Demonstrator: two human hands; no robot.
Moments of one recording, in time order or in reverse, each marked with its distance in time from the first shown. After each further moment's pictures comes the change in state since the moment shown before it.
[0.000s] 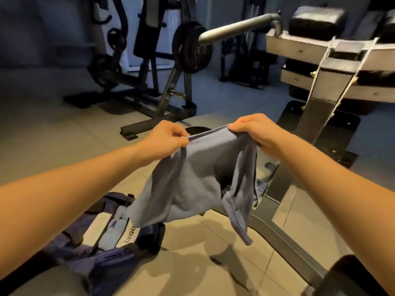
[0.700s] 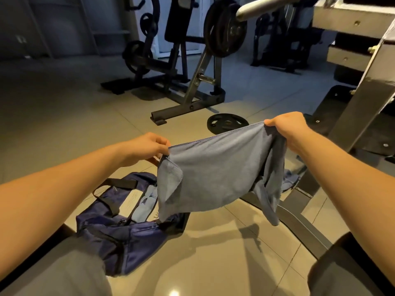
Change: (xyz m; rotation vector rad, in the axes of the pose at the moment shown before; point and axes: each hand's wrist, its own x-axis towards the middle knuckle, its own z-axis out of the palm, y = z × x) left_hand -0.053 -0.094 -0.062 0.027 -0.231 -0.344; right_hand 0.030 0.034 0.029 0.121 0.333 0.278
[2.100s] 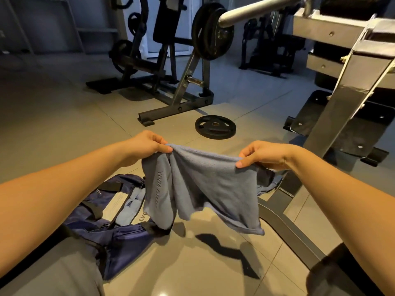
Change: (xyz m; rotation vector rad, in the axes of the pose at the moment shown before) left_hand 0.016 0.027 0.021 -0.124 0.078 -0.034; right_hand -0.009 0.034 -0.022 -0.464 -0.949 -0.090
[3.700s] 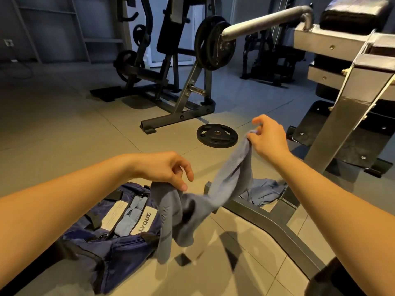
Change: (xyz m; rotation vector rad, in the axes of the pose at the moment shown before) left_hand -0.019 0.025 0.019 0.376 -0.475 0.245; right_hand 0.029 -0.020 -0.008 -0.256 1.093 -0.137
